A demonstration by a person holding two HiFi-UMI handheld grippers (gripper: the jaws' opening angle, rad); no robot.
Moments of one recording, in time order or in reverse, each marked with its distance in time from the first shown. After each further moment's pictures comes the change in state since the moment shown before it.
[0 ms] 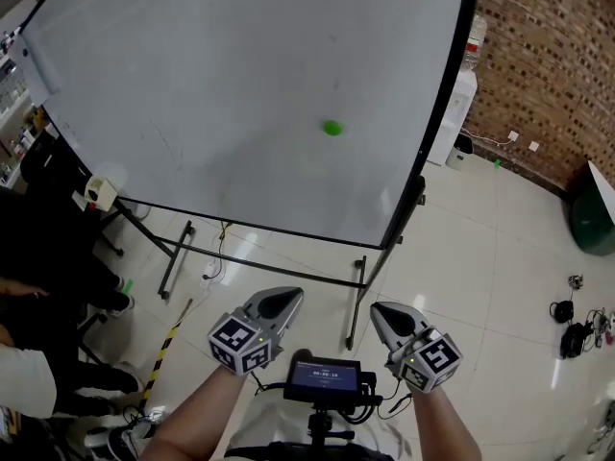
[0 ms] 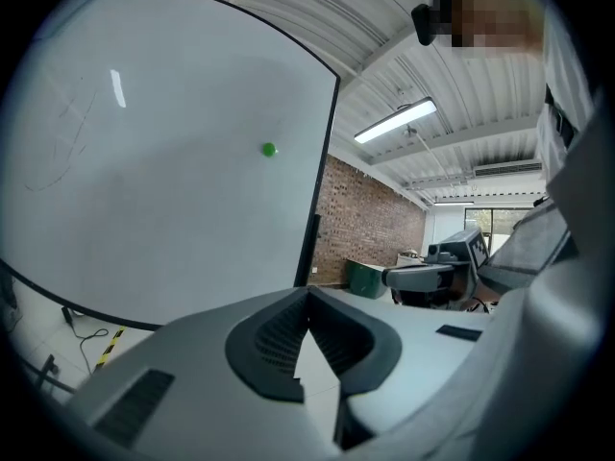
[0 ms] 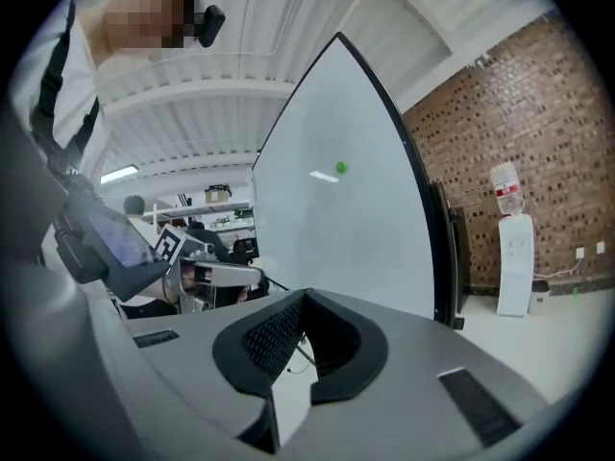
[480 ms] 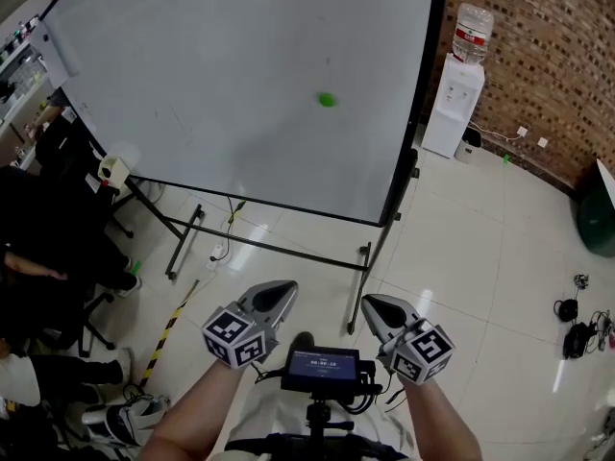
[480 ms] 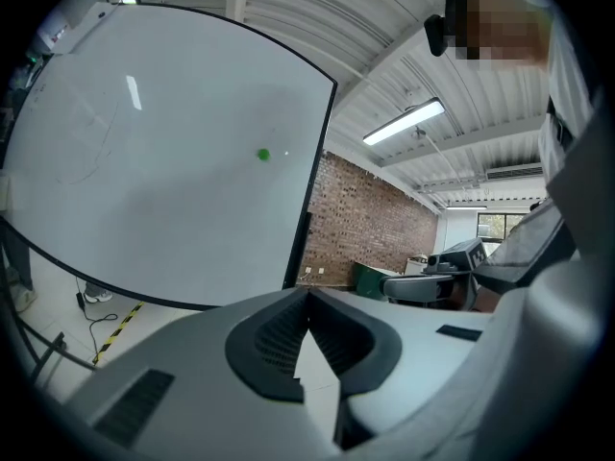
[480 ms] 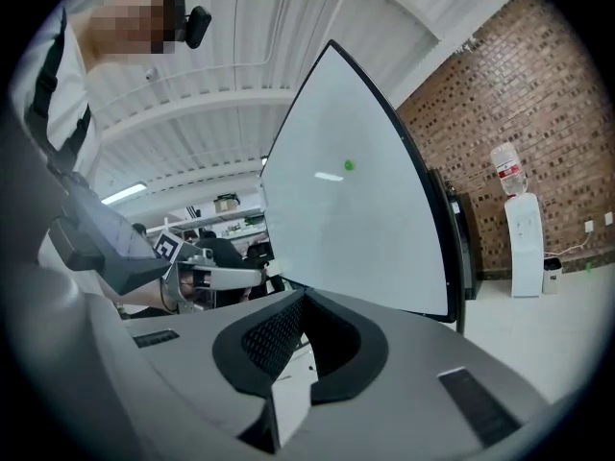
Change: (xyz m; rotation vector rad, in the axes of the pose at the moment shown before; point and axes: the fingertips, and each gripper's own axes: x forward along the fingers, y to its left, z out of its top) left arm -0.037 -0.056 -0.016 -0.046 -0.012 0.070; right arm -0.043 0.035 -0.016 0.063 -0.012 0.059
